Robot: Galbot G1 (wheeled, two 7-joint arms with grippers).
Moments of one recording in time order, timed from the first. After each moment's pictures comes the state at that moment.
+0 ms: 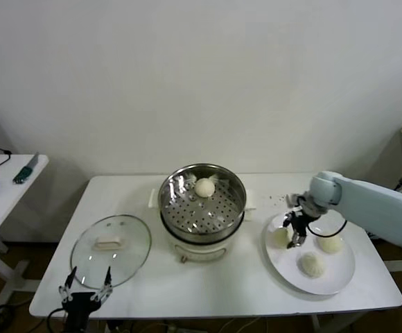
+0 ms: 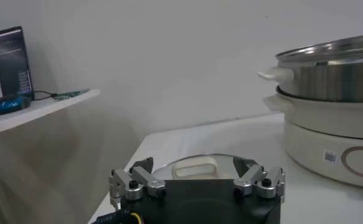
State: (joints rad) left arm 1.79 -1.49 -0.72 -2.00 -0.01 -0.06 -0.01; right arm 0.36 0.74 -1.34 1.18 0.40 -0.27 -0.99
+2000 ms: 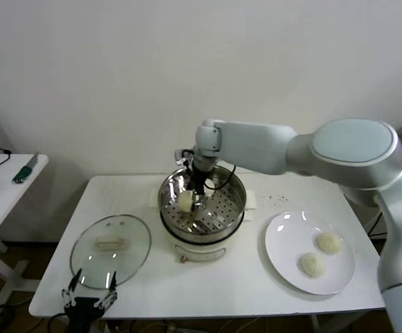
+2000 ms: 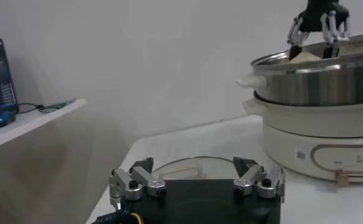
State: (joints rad) left arm 1.86 -1.48 -0.70 -2.07 0.04 -0.06 0.01; right arm 0.60 1.52 -1.65 0.87 0.84 -0.29 -0.98
